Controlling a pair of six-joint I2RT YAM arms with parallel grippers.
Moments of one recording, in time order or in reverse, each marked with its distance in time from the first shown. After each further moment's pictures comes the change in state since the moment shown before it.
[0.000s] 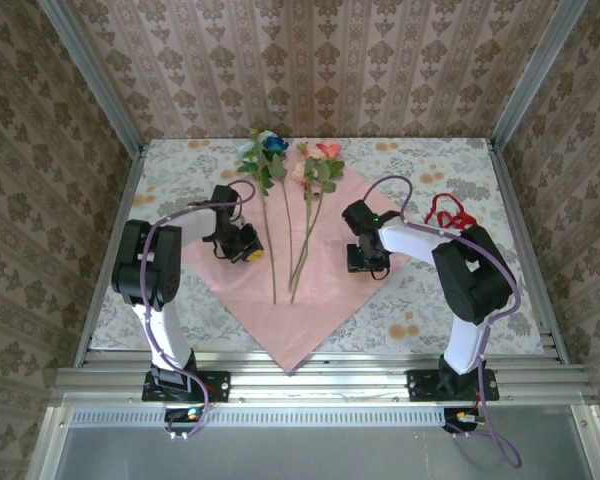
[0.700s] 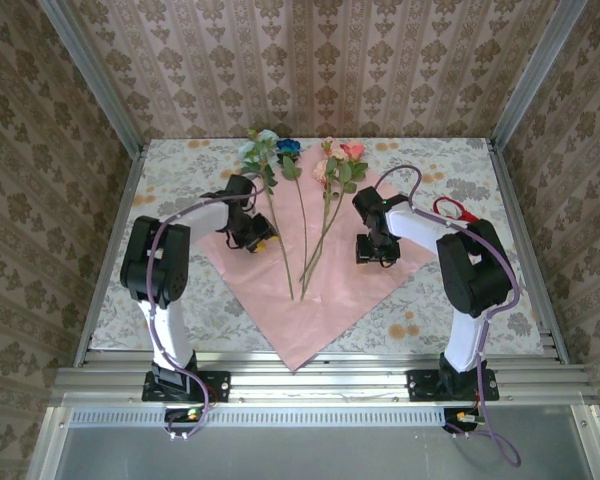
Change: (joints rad) left arm -0.047 0.023 0.122 -0.014 -0.074 -0.077; right arm -0.068 0.046 0.154 -0.177 0.002 -0.039
